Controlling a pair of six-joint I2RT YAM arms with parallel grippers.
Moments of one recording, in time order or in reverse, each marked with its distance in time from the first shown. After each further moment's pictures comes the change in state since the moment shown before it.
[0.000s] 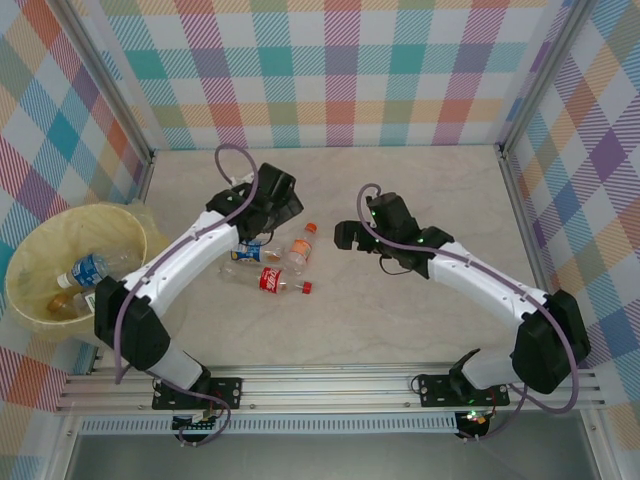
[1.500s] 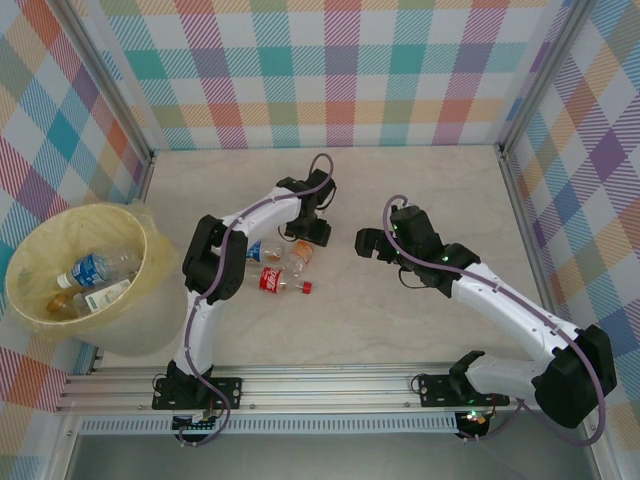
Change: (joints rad) left arm -0.001 0.626 0.379 -0.137 0.268 0.768; right arm -0.033 -0.195 -0.121 -0.063 0.080 0.048
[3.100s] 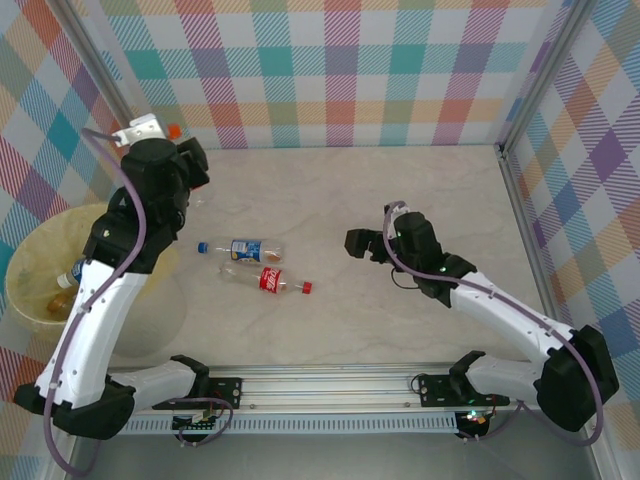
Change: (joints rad) left arm 0.193 -1.057 -0.191 0.208 -0.546 -0.152; right arm -0.001 -0.011 -0.126 0.323 -0.150 -0.023
